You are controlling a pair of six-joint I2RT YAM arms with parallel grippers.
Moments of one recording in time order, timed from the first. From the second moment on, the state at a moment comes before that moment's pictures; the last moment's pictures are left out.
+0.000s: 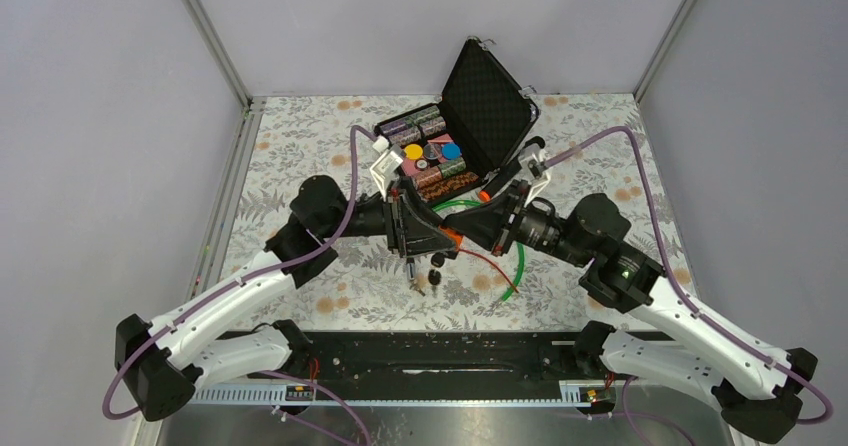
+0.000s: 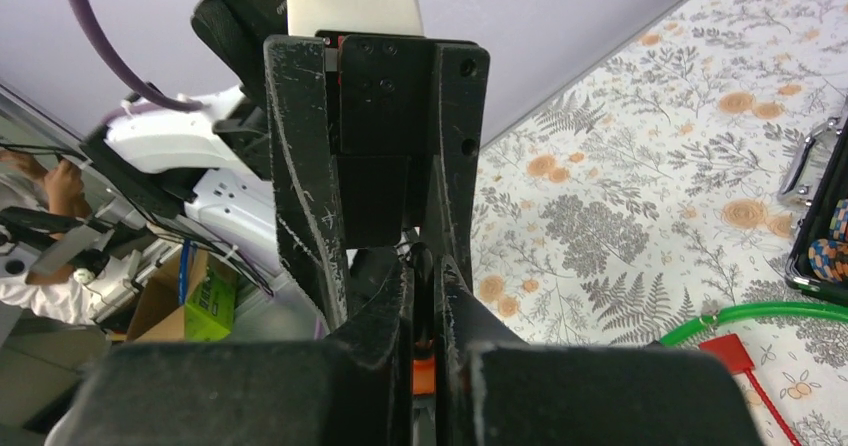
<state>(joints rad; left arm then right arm) -0.79 1.00 0.85 0.33 0.78 -0.80 0.90 0.80 0.90 -0.01 -0.25 0.56</state>
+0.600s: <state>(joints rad) -0.80 1.03 0.86 0.27 0.81 -0.78 0.89 0.83 0.92 -0.02 -0.25 0.57</state>
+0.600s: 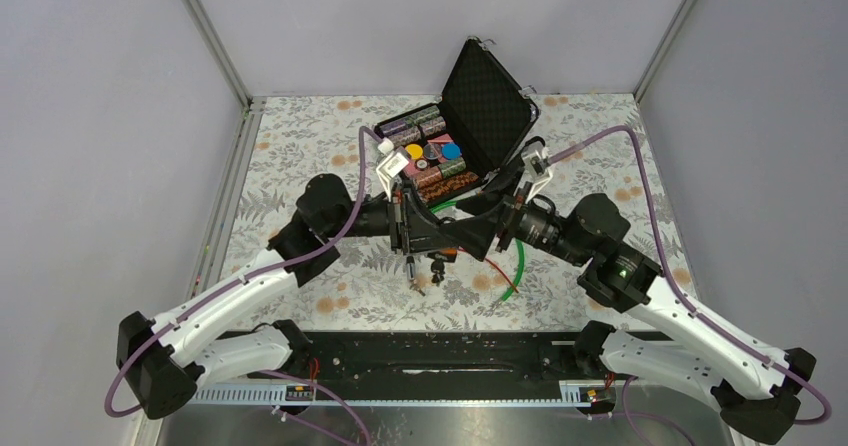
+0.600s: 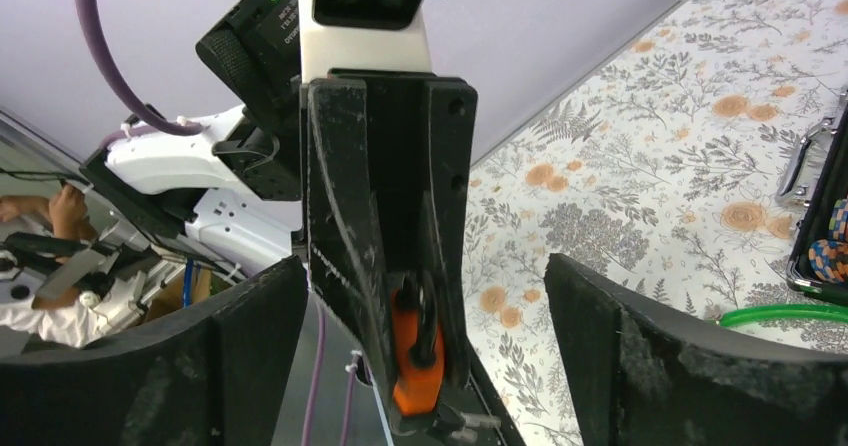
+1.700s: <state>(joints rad) -0.78 0.86 0.85 0.34 0.38 -0.78 0.89 1.00 0.78 0.42 -0.47 0.70</state>
